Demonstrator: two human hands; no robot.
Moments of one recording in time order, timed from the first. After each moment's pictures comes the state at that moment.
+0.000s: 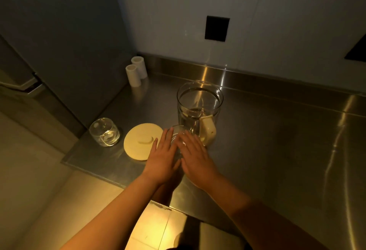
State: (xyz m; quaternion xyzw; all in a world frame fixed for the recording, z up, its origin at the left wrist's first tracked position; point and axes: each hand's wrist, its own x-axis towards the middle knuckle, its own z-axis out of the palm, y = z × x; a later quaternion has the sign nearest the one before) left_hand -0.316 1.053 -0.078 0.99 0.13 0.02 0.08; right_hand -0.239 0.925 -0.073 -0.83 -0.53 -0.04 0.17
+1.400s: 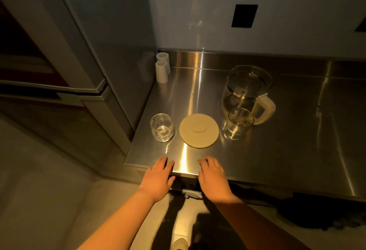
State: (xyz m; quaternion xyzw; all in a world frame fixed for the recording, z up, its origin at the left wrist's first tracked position) left_hand -0.495 1.251 -0.115 0.98 0.07 -0.14 0.11; right_hand -0.420 1.064 -0.125 -0.94 -0.27 0.09 0.17
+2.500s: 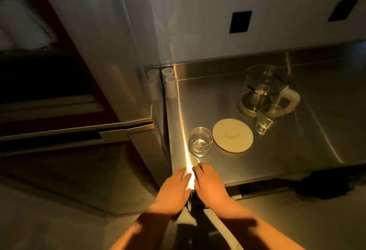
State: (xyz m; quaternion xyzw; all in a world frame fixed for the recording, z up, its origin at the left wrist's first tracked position) left_hand -0.494 1.406 -0.110 0.97 -0.12 -0.16 0.10; right_hand -0.466 1.261 -0.126 -0.96 -0.20 0.04 0.17
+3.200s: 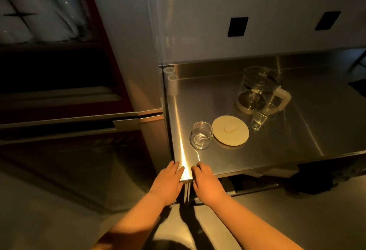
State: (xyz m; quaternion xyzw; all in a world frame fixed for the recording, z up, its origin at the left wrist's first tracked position) left_hand -0.516 1.437 -0.094 0.98 -0.13 -0.16 0.07; right_hand -0.503 1.276 -0.112 -0.96 -0.19 0.07 0.19
